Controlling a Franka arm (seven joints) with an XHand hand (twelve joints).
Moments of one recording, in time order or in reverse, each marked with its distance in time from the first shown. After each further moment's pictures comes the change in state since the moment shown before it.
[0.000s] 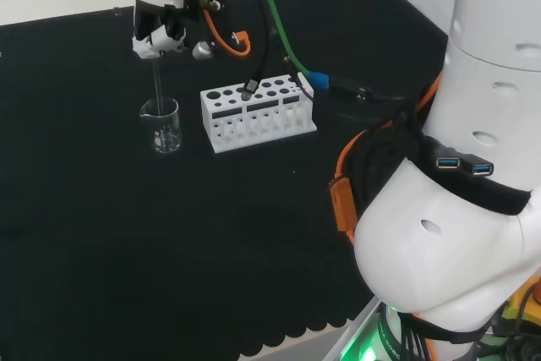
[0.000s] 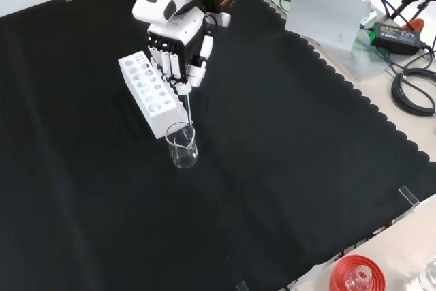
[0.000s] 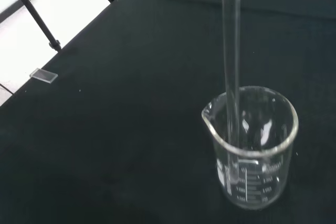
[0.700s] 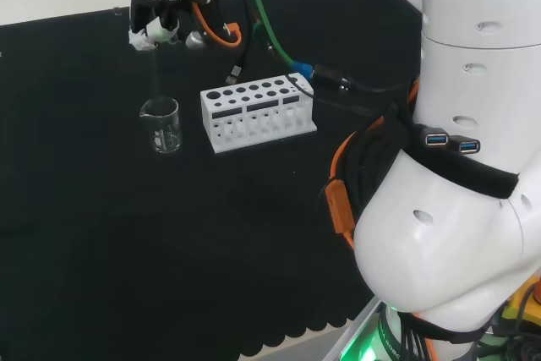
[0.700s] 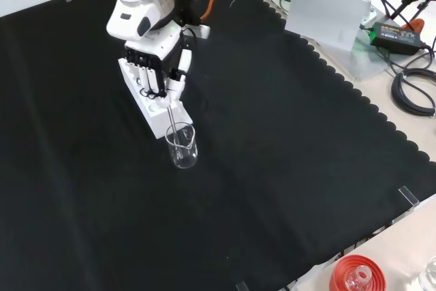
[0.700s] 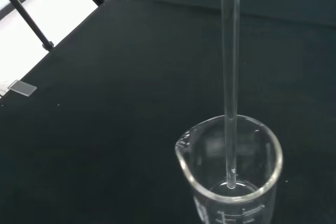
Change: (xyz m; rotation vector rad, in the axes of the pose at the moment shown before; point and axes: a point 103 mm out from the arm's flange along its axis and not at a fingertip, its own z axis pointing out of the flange) arm -0.027 0.038 0.002 0.019 0.010 0.000
